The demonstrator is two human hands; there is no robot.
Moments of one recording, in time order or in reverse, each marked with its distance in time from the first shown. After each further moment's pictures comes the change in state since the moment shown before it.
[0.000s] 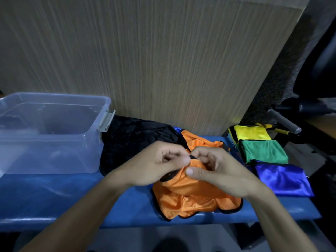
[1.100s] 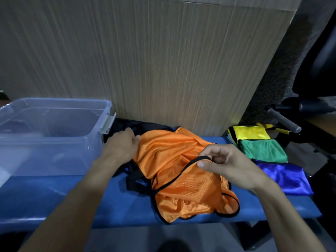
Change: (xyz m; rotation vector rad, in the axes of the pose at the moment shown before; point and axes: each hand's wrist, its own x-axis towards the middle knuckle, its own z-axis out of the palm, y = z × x) left_hand 0.001 -0.062 -0.066 0.860 0.420 -0.732; right_hand -0.011 0.014 -0.023 0.025 0.126 0.114
